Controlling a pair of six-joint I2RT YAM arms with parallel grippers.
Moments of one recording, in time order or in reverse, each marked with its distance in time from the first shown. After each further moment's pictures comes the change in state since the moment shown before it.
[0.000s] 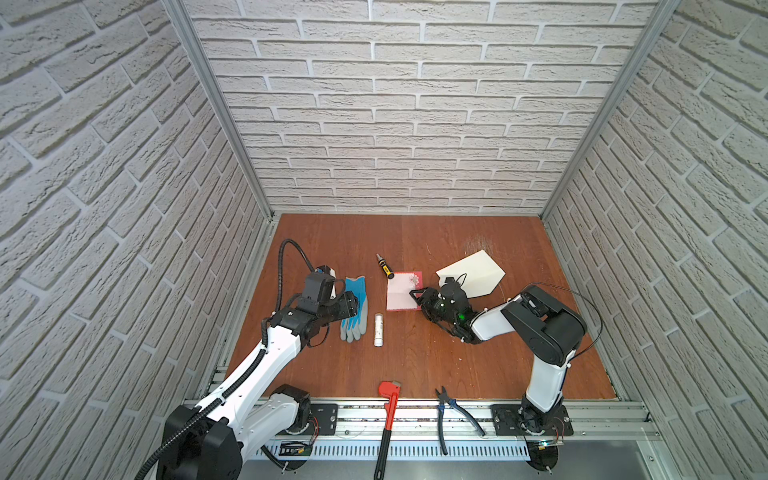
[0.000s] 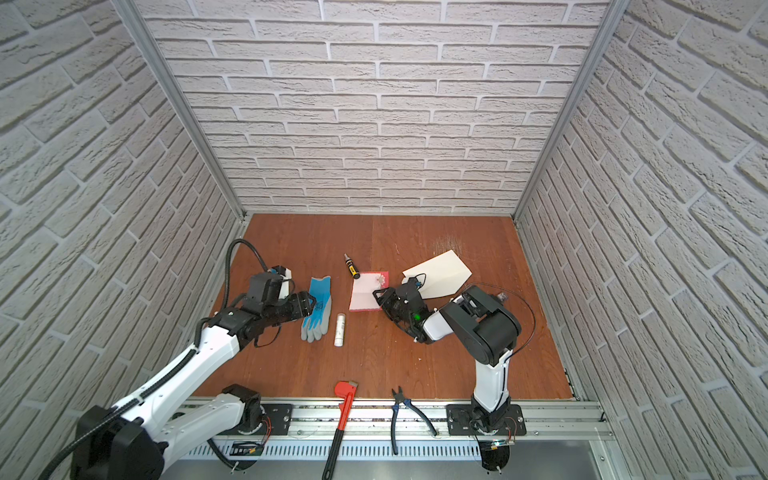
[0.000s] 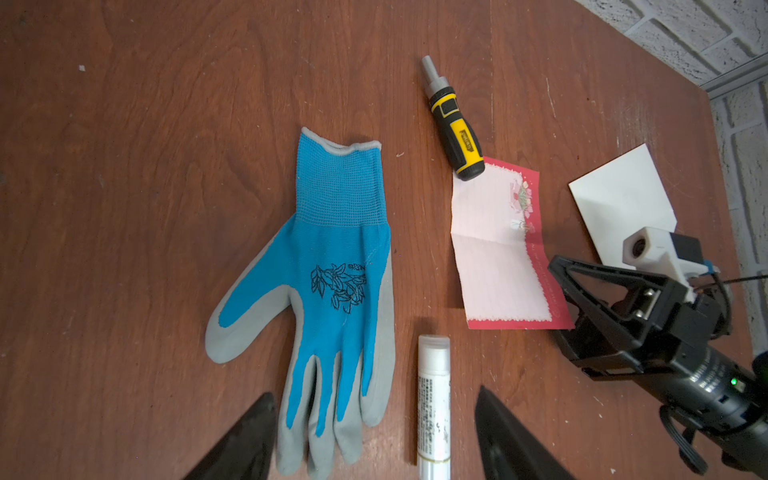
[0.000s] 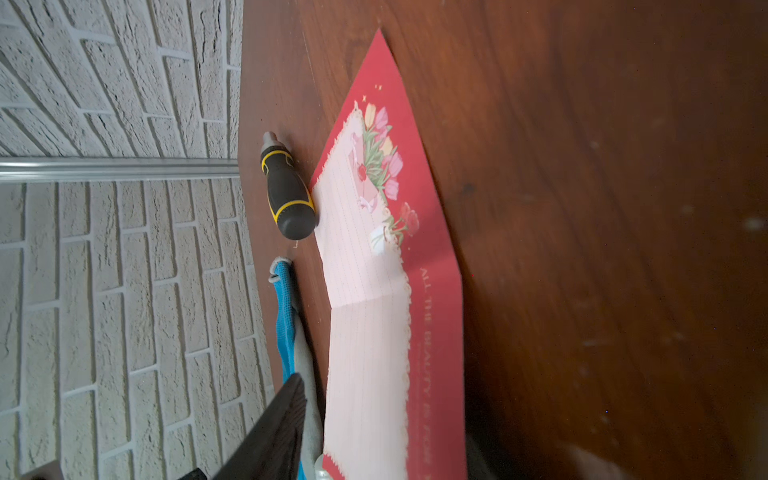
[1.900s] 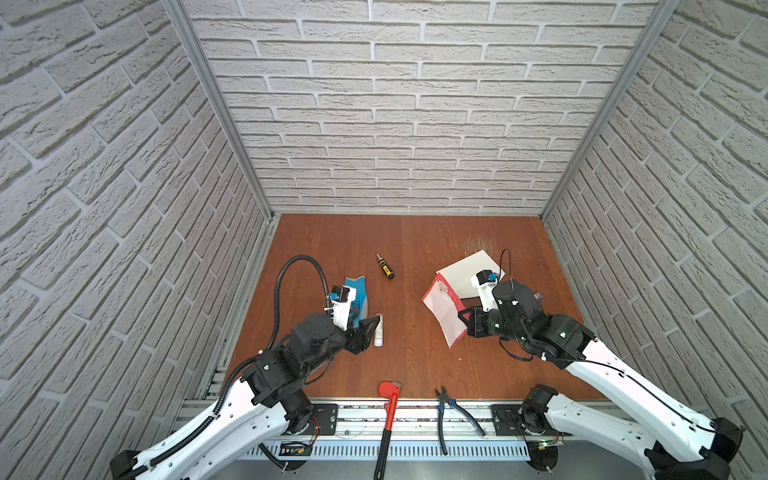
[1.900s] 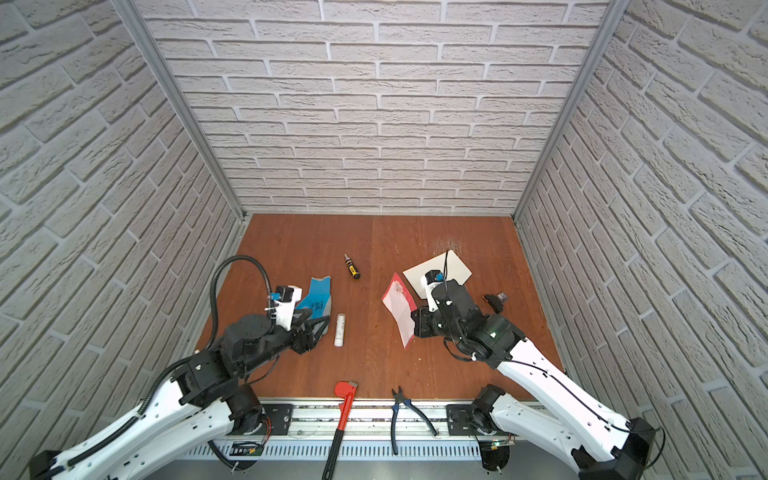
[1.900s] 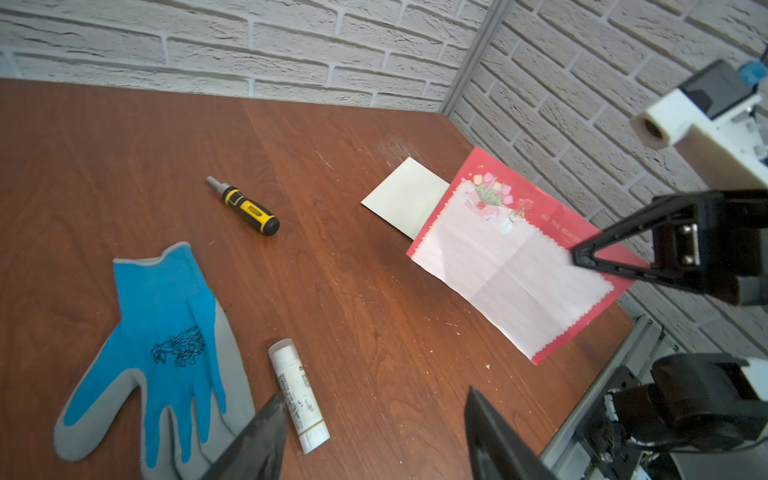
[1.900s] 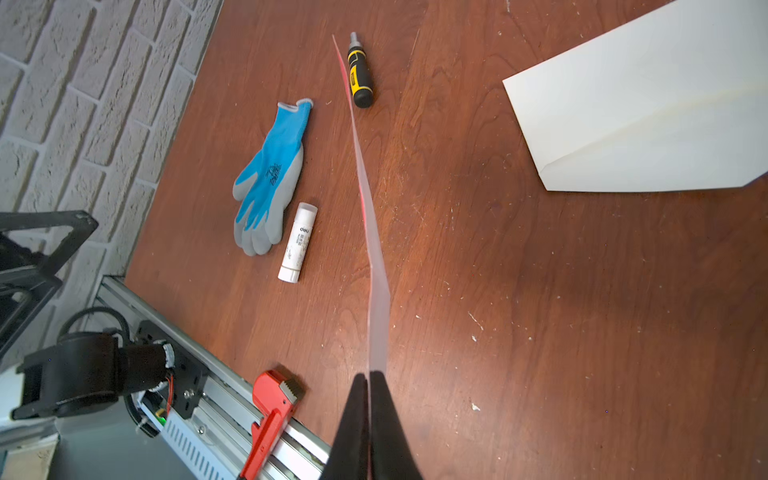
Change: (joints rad) left arm -0.529 -0.463 -0.117 0.092 -0.188 0.125; right arm 0.093 -1.010 0.232 -1.504 0.084 -0.823
